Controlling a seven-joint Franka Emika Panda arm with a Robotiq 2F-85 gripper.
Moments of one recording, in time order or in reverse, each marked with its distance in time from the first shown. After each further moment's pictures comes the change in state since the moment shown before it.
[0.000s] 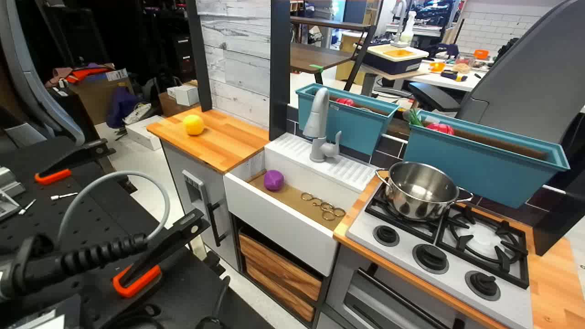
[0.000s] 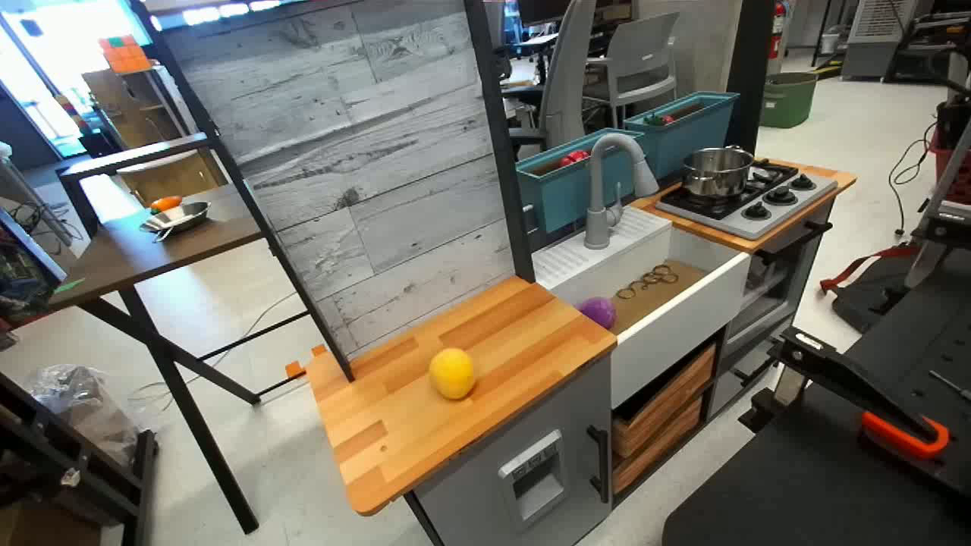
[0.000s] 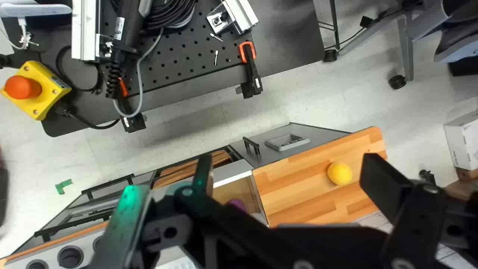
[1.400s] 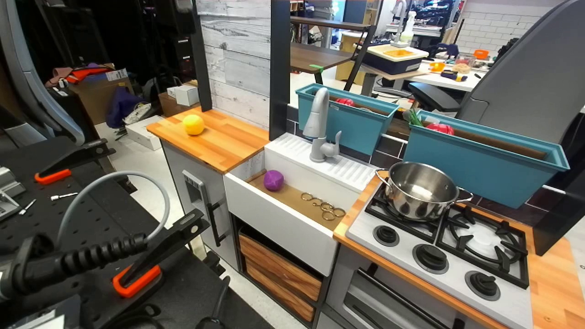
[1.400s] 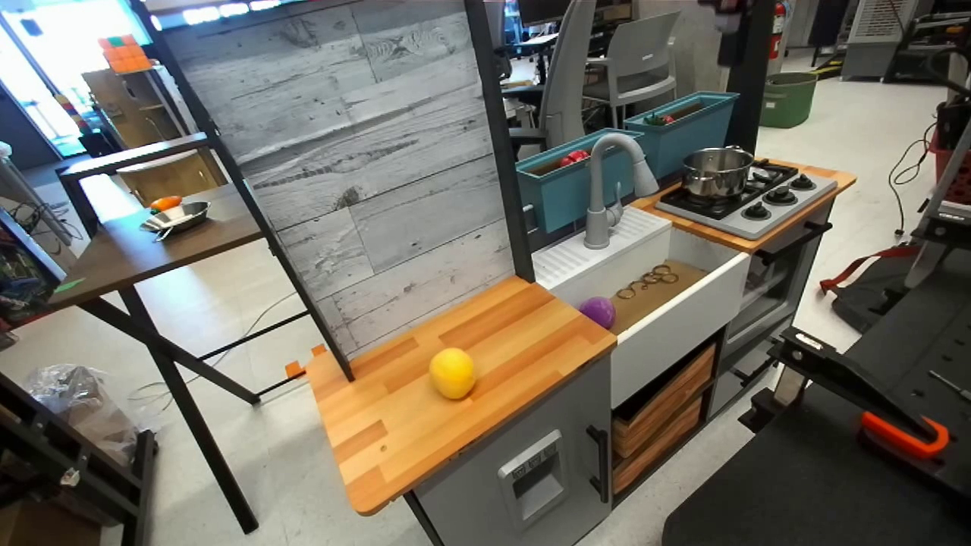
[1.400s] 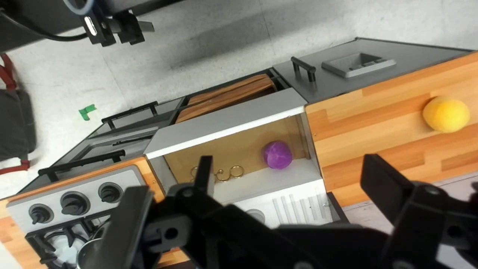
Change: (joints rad) arm 0.000 0.267 0.095 -0.347 -0.201 0.866 0.154
